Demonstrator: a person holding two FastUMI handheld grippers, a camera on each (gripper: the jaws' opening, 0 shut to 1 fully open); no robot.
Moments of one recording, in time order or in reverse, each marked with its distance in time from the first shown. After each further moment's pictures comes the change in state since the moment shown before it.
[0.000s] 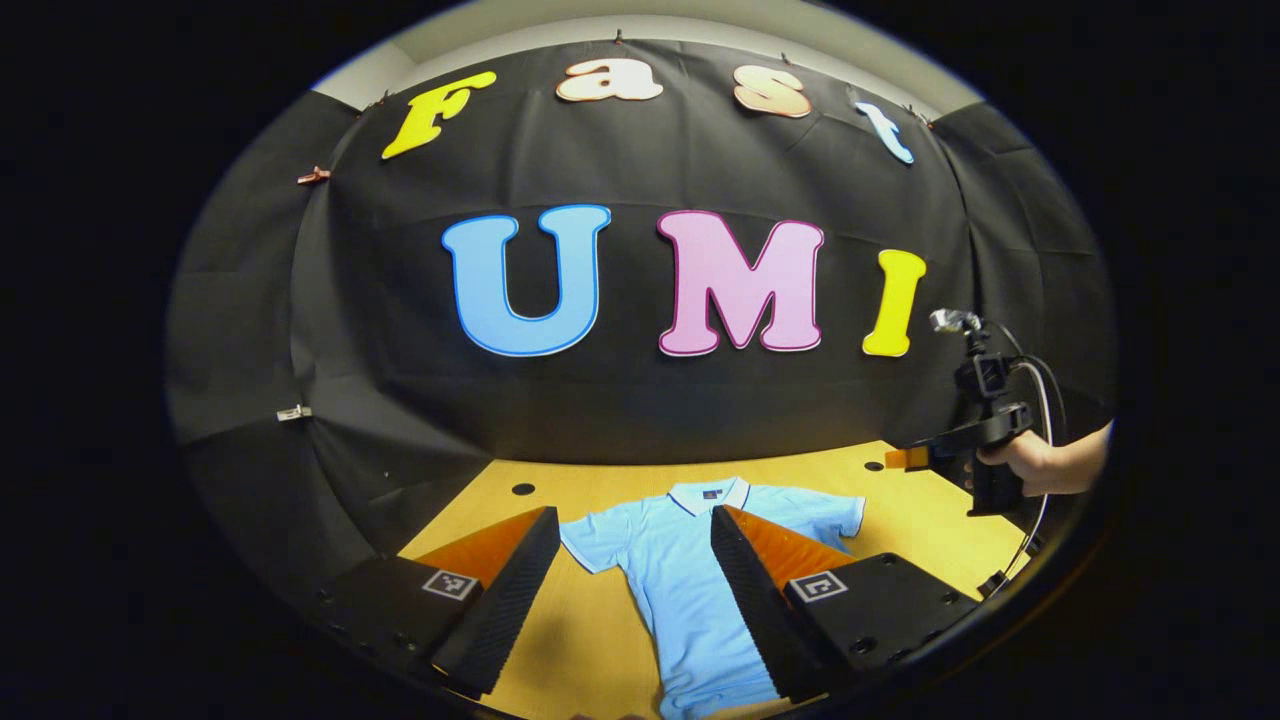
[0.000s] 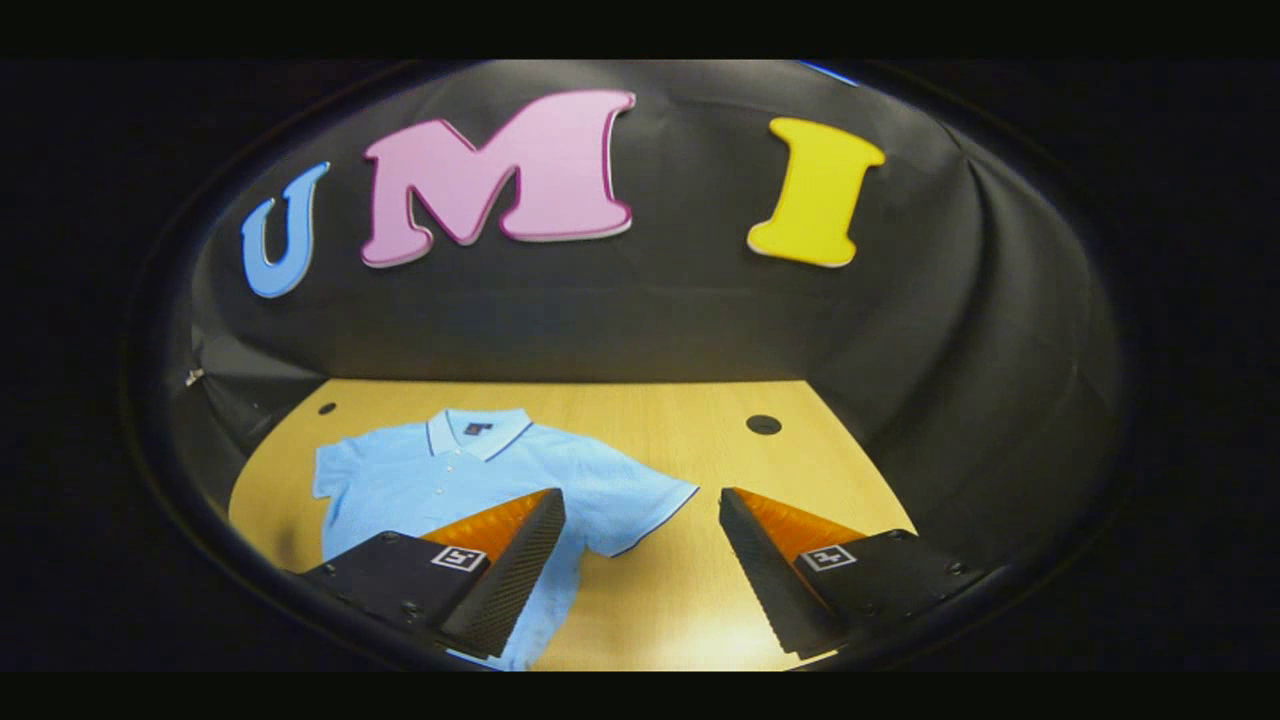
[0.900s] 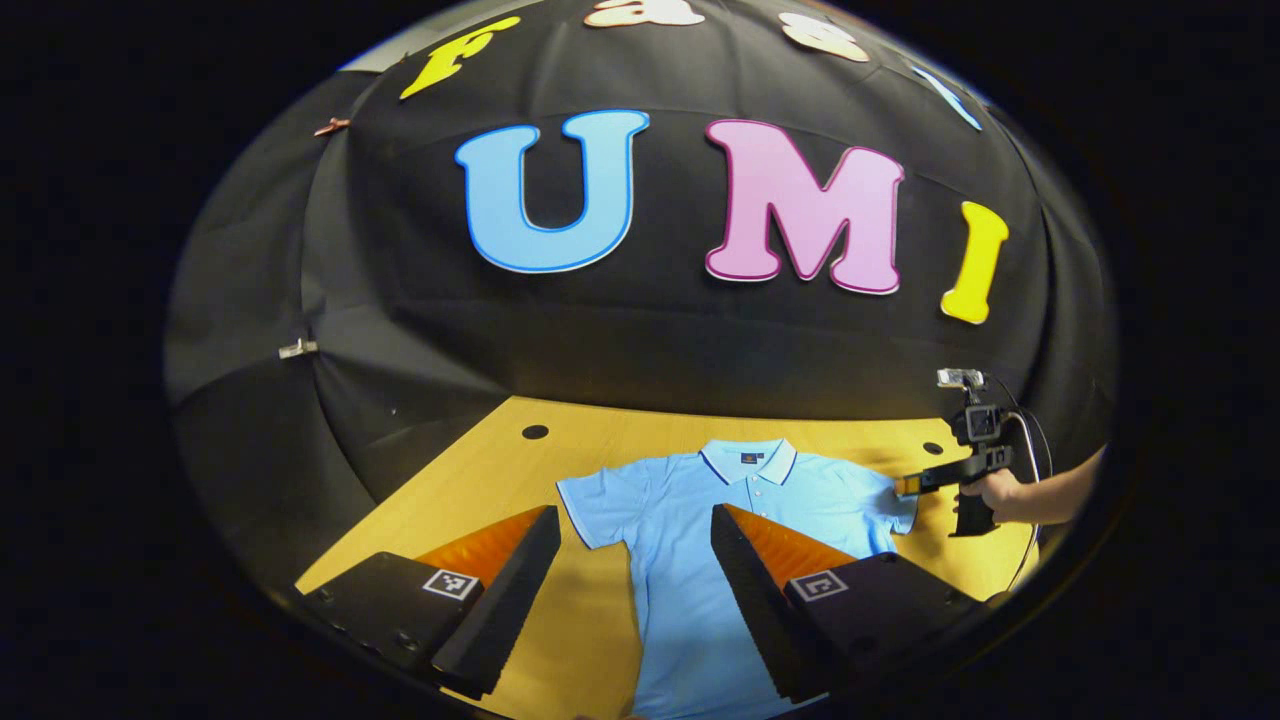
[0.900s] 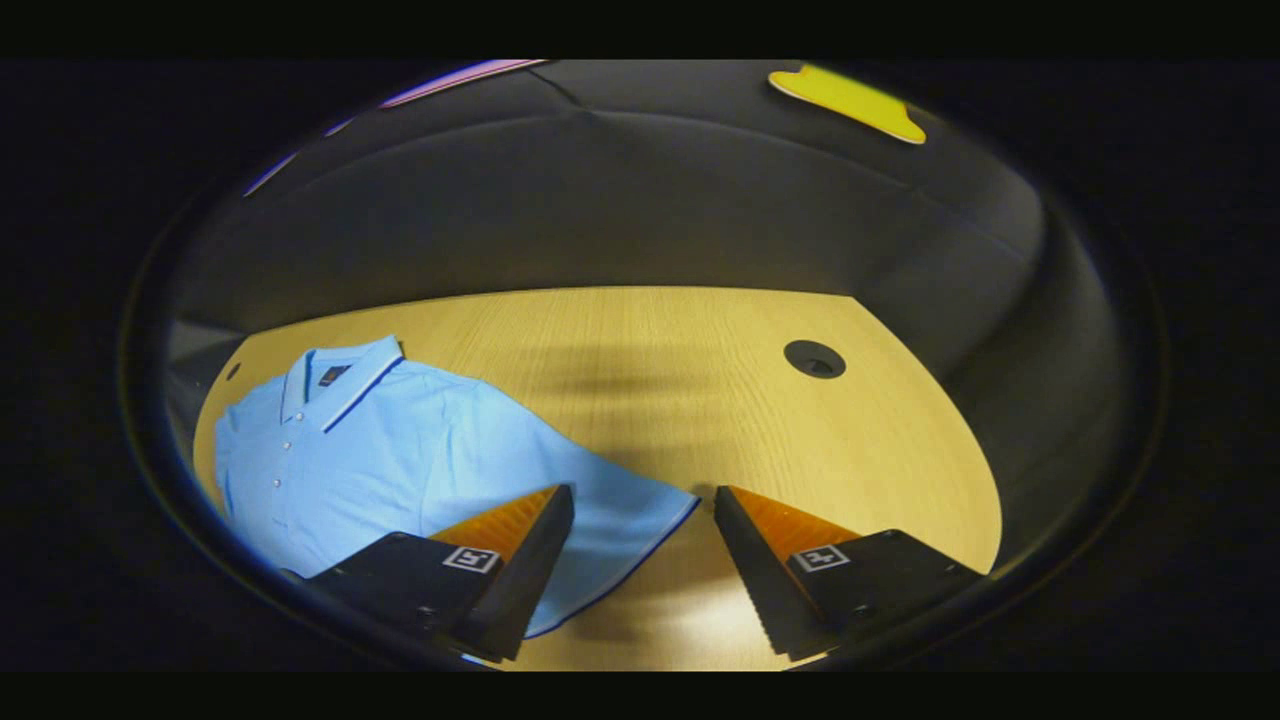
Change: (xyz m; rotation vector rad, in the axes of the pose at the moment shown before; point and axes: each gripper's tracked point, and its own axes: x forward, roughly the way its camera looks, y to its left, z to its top) left arm 0.103 -0.001 -0.056 -0.123 0.157 0.146; right arm 0.179 -0.023 -0.082 0.068 0.237 -0.012
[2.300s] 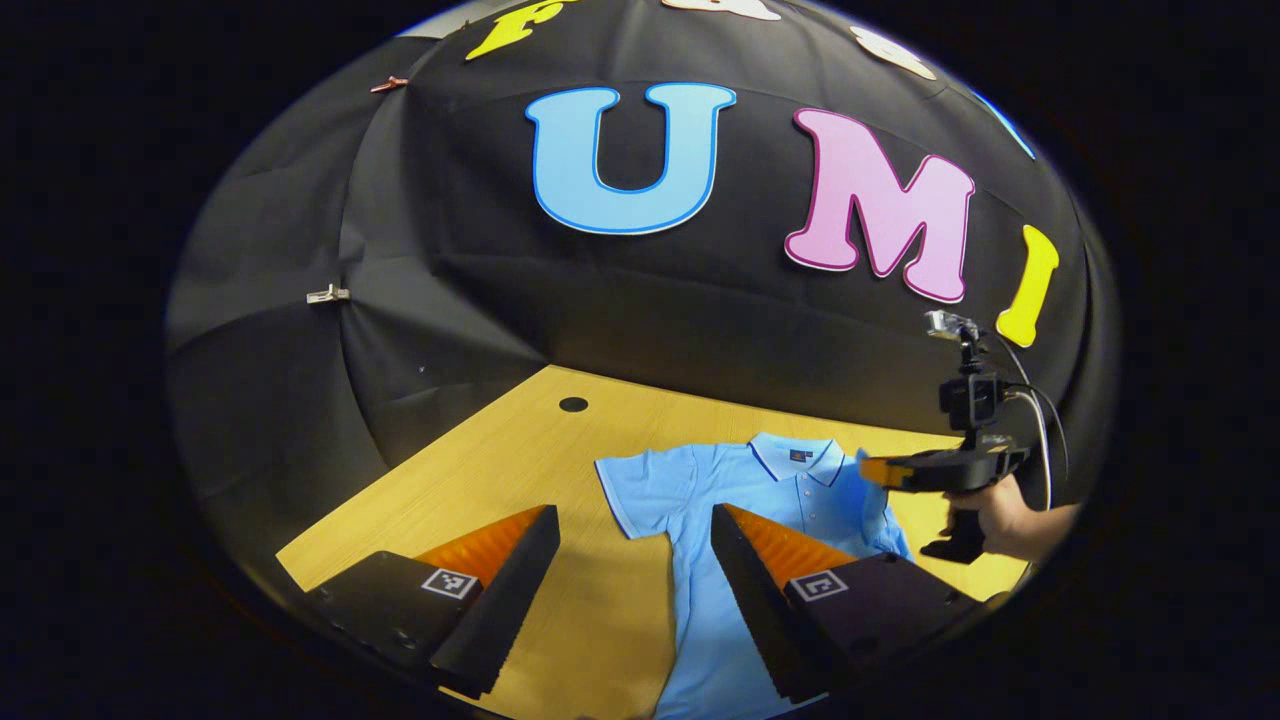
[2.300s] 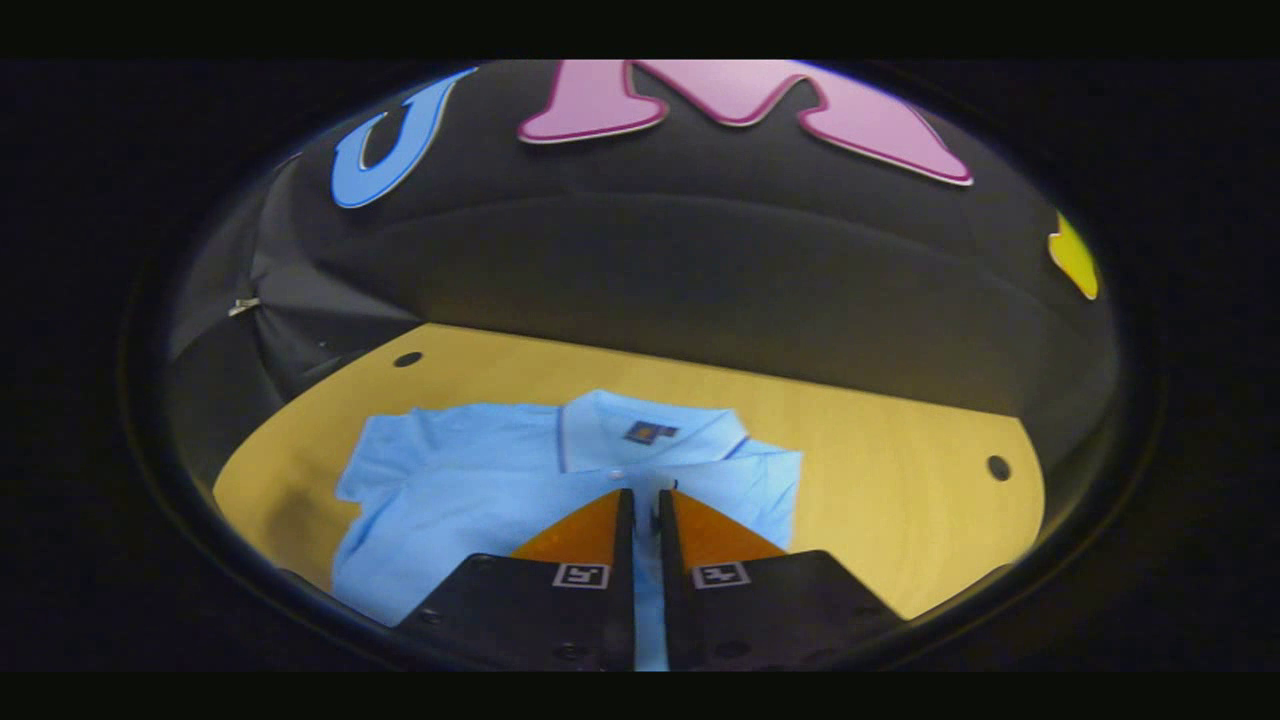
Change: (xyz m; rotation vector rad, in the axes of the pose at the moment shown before) left arm 0.033 0.055 -0.021 -0.056 0.026 0.061; right arm -0.079 0.283 0.022 -0.292 -0.180 0.379
